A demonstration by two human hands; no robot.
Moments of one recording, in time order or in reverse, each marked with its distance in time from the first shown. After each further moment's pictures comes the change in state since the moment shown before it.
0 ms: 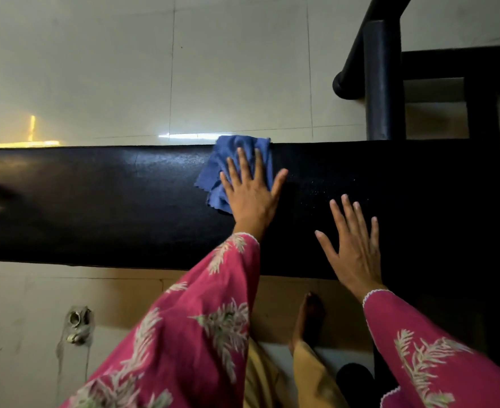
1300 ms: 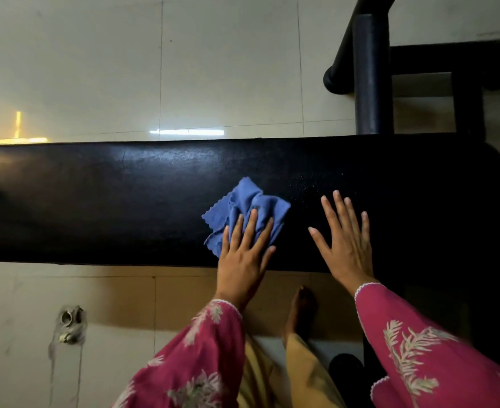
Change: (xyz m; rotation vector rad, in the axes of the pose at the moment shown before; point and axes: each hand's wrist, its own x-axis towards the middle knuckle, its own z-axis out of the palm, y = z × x) left_hand -0.110 -0.052 0.042 0.150 0.105 0.377; right_hand -0.003 0.008 0.000 -0.031 -0.019 -0.007
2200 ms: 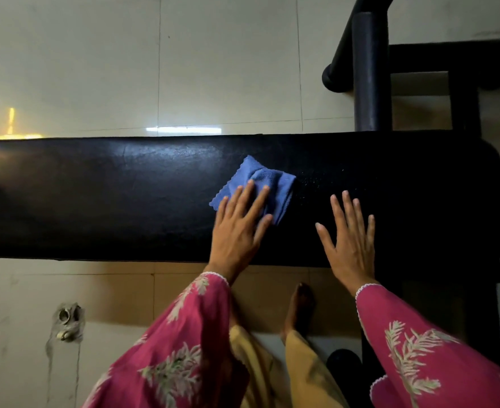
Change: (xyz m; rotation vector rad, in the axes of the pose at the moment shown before) left_hand 0.038 -0.010 -0.030 -0.204 0.048 -0.014; right_hand -0.010 -0.002 0.002 0.048 0.075 0.085
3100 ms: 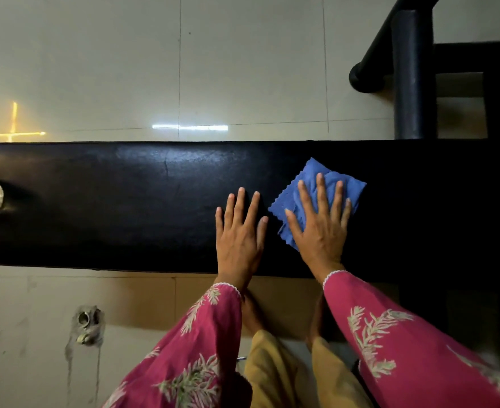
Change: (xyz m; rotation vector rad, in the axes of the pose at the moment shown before) left_hand -0.006 -0.077 -0.019 -0.014 -0.015 -0.205; right_hand 0.041 -0.134 0.050 -0.177 0.144 -0.071
